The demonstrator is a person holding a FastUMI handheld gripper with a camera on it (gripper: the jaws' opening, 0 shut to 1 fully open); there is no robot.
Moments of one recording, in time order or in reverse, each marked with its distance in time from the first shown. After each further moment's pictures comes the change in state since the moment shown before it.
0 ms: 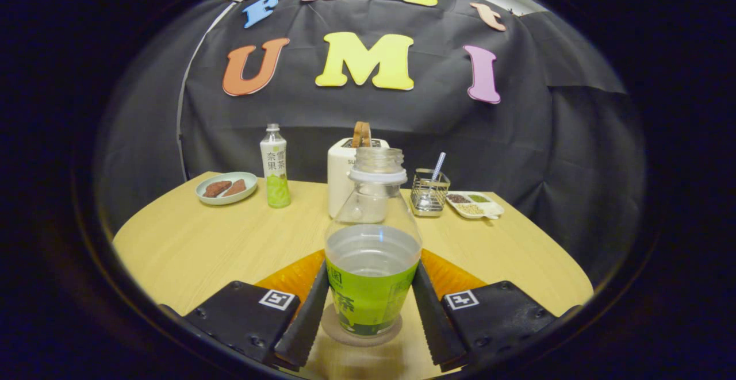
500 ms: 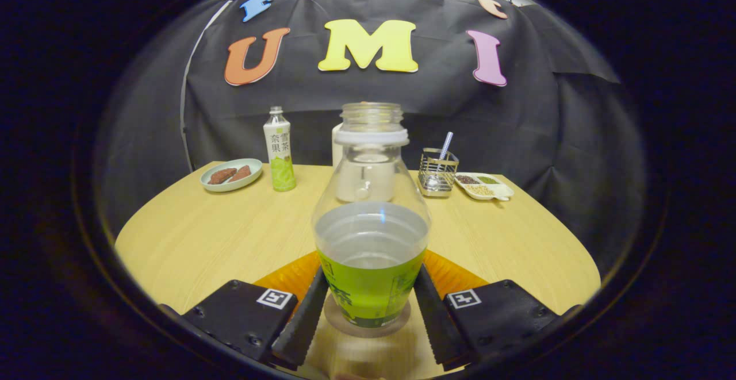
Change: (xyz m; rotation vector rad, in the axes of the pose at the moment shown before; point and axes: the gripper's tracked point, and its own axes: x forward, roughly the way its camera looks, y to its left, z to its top) arm 0.003 -0.002 -0.022 0.020 0.061 0.036
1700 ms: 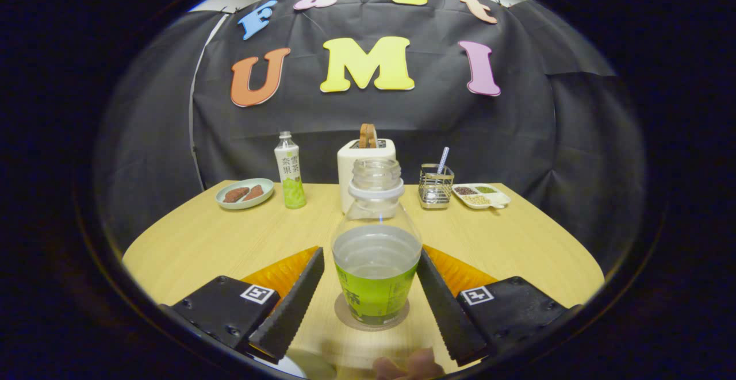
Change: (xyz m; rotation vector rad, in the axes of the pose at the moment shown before) arm -0.046 -0.001 0.016 0.016 -0.078 0.048
